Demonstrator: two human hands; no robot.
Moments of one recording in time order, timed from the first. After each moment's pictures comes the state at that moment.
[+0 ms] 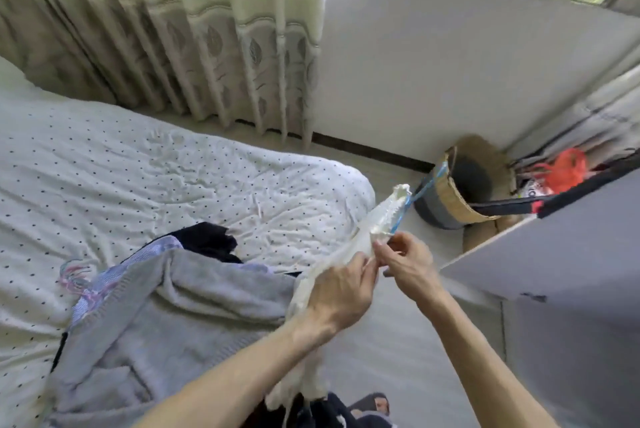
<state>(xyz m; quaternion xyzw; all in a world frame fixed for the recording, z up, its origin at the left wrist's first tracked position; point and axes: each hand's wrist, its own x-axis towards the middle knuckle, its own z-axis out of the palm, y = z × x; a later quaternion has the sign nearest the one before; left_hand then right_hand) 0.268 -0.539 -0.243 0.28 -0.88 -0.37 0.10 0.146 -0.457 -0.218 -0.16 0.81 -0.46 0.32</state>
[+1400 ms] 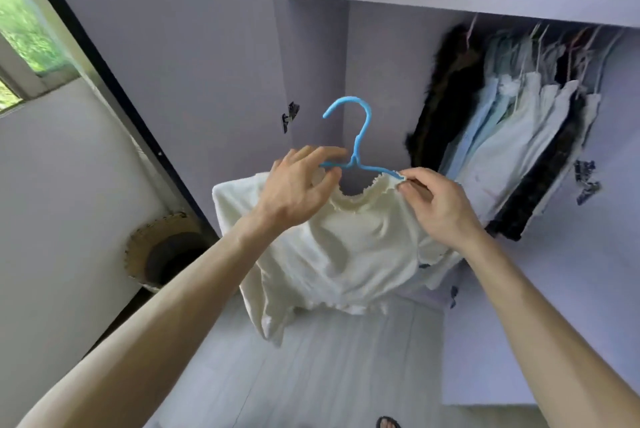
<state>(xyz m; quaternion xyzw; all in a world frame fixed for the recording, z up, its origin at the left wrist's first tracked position) -0.169 -0.226 -0.079 -0.47 -0.82 -0.33 0.02 -0.003 -0.041 -0.102 0.17 0.89 -0.33 -0.25</state>
